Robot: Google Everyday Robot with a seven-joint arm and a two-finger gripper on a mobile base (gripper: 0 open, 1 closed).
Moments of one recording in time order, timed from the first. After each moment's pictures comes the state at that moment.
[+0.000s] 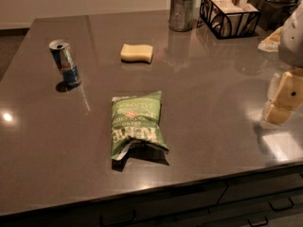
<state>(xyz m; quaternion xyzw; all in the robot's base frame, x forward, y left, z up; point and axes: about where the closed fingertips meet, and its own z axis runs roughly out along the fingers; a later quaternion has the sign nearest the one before) 0.438 -0.217 0.976 -0.60 0.78 -0.03 0.16</state>
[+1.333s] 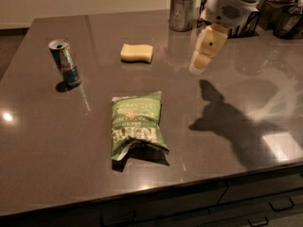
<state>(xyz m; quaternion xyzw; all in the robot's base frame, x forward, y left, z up) 0.585 -0.126 0.979 -0.60 0.77 0.01 0.22</state>
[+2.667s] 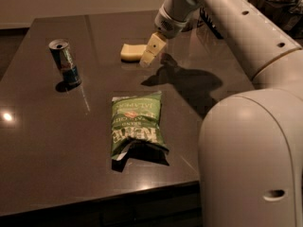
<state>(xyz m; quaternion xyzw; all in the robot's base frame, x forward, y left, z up) 0.731 -0.021 0.886 -0.54 0.80 0.09 0.22</state>
